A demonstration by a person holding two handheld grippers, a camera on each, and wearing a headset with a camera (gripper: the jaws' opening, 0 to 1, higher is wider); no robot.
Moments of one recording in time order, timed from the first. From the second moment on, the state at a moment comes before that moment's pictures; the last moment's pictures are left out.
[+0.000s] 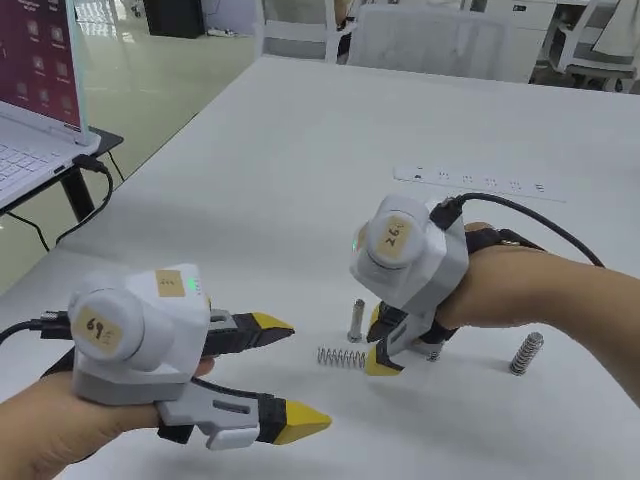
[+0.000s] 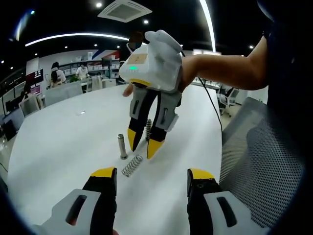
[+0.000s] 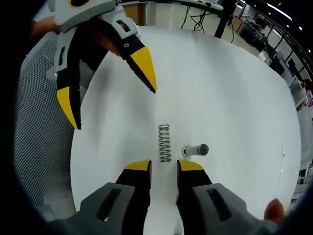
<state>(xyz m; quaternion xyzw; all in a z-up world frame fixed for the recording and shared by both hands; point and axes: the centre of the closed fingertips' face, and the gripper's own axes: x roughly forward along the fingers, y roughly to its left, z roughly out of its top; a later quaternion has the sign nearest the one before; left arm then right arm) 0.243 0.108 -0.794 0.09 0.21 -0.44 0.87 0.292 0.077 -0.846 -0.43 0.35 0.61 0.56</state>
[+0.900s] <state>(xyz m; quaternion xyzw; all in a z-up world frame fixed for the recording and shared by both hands) 0.242 0.112 -0.796 0.09 0.21 -0.44 0.87 0.285 0.082 -0.862 -0.44 0.36 0.61 0.55</state>
